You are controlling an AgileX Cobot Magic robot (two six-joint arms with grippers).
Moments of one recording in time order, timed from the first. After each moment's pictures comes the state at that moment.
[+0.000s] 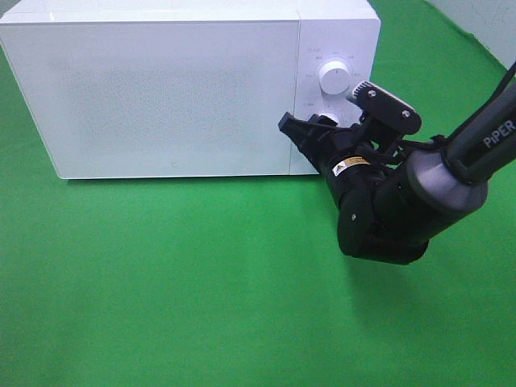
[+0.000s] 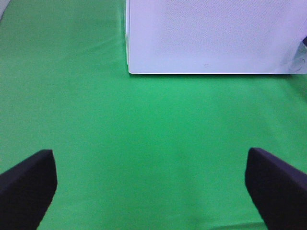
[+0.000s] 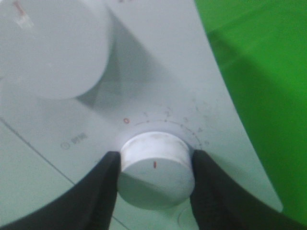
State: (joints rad) left arm -0.04 0.00 -0.52 -0.14 1.07 0.04; right arm 0.65 2.12 -0.83 0.64 -1.16 0.36
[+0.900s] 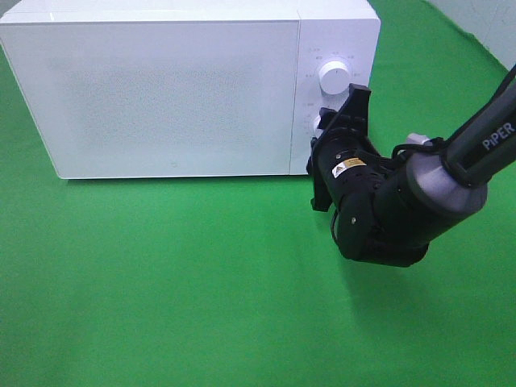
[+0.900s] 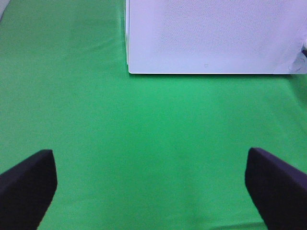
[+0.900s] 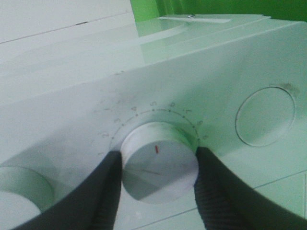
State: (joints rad) left arm -0.04 0.00 -0.52 -0.14 1.07 0.04; right arm 0.65 2.12 -0.83 0.63 -1.18 1.55
